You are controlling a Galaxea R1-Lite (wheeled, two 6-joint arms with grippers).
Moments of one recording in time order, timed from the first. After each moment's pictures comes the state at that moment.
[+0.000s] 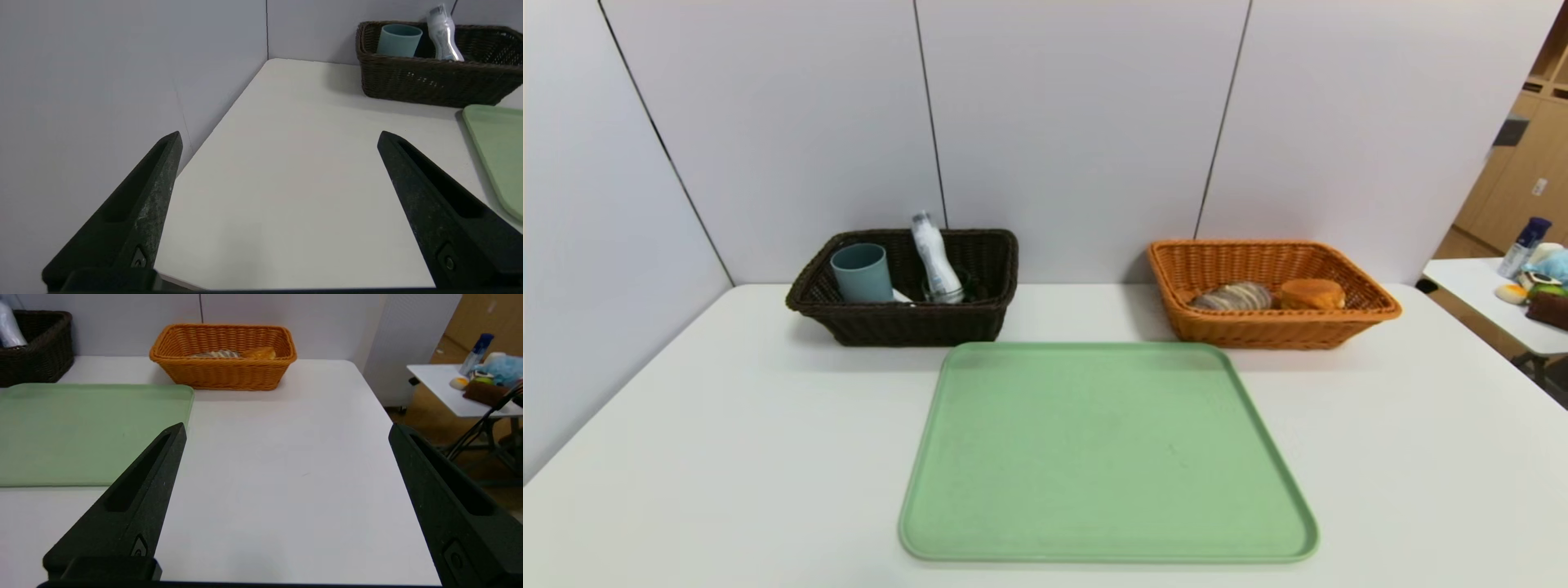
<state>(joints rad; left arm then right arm) 0.00 0.01 -0.58 0.49 0.30 0.04 0.01 0.14 -0.75 0.59 -0.09 -0.06</state>
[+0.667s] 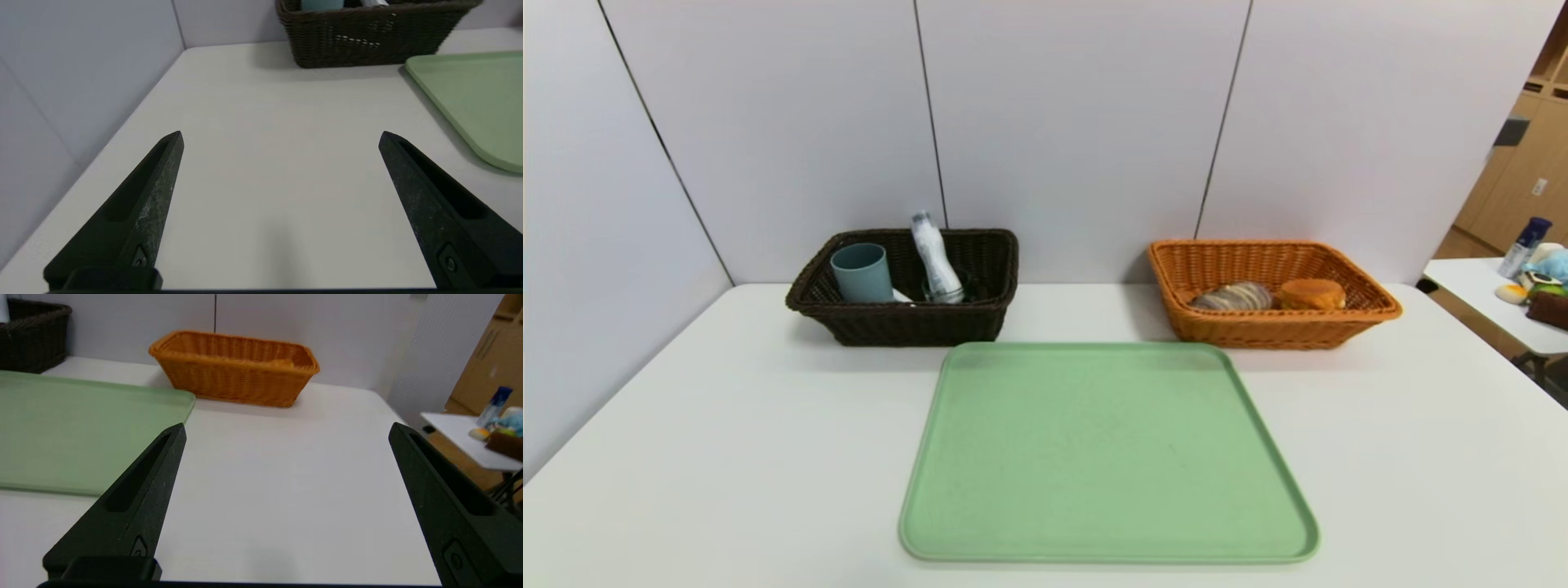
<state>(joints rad) 0.00 0.00 -0.01 -0.08 0.04 0.06 0.00 0.00 -0.02 -0.14 -0.01 -0.12</state>
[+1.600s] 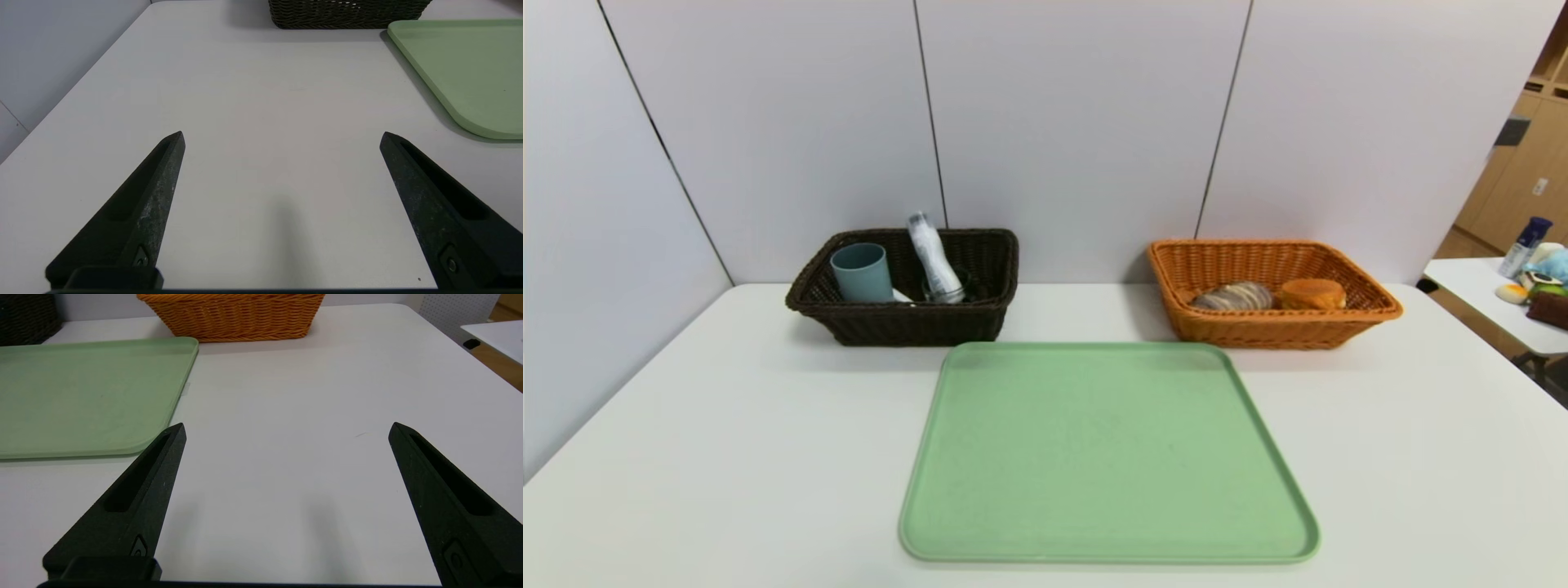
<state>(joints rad) 0.00 0.00 0.00 0.00 0.01 -0.01 0.00 0.00 0.00 0.00 -0.03 0.04</state>
